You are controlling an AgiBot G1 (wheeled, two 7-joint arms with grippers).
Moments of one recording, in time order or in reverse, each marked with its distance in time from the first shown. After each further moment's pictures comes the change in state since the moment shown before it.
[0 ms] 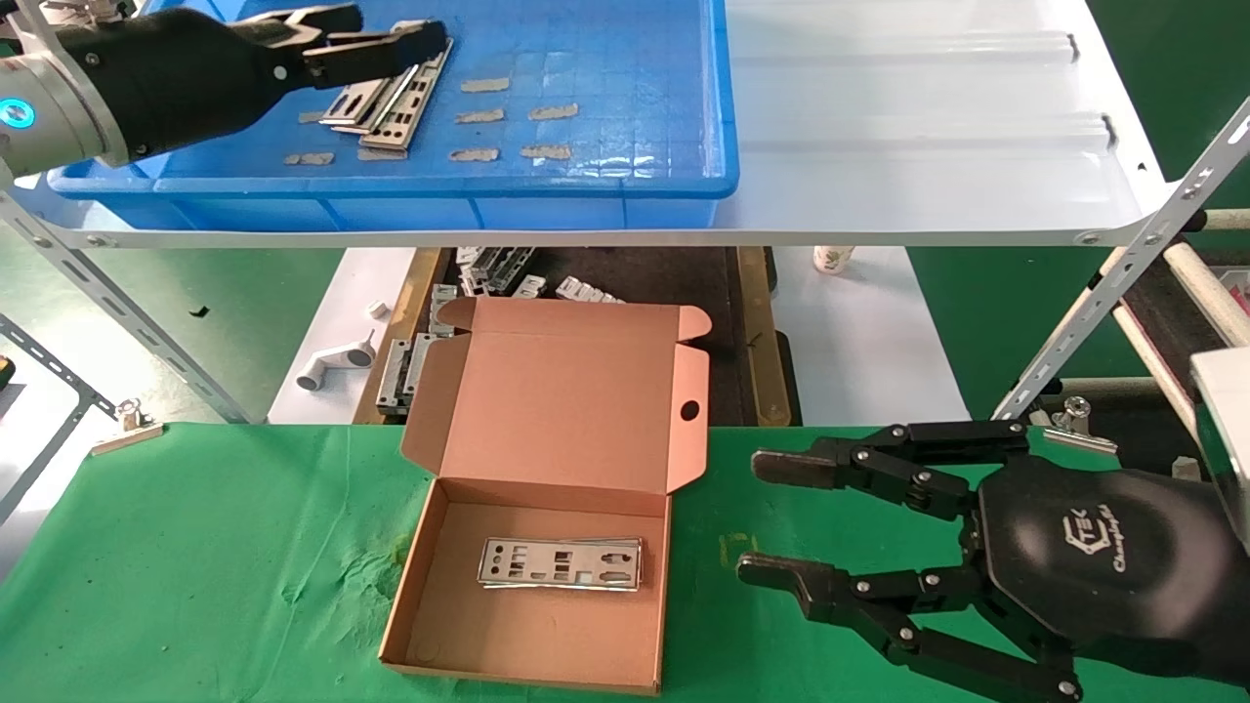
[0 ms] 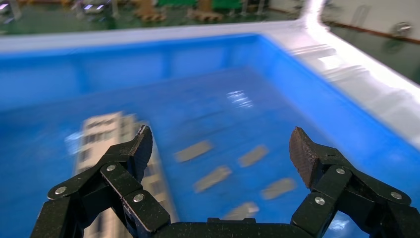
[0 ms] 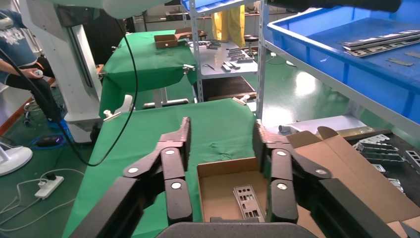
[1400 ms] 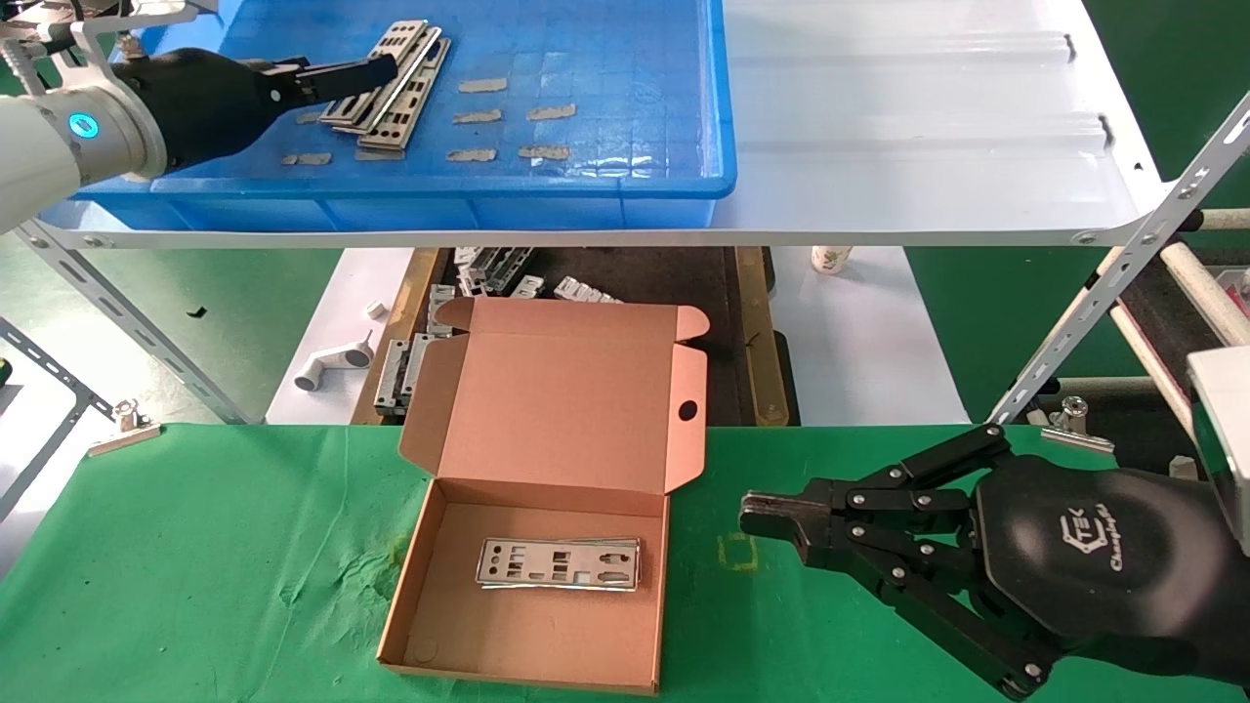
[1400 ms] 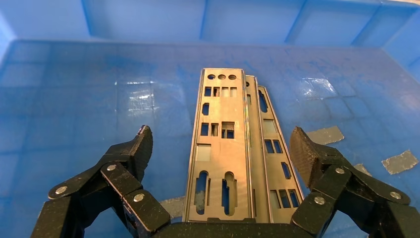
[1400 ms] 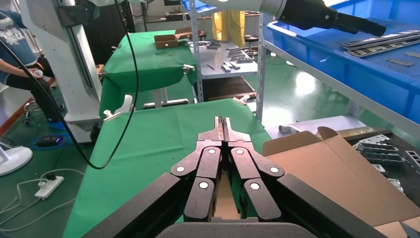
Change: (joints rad) left arm -0.191 0.172 0.003 0.529 0.037 -0.199 0.170; right arm 0.000 0.000 0.000 0.000 0.000 0.000 0.000
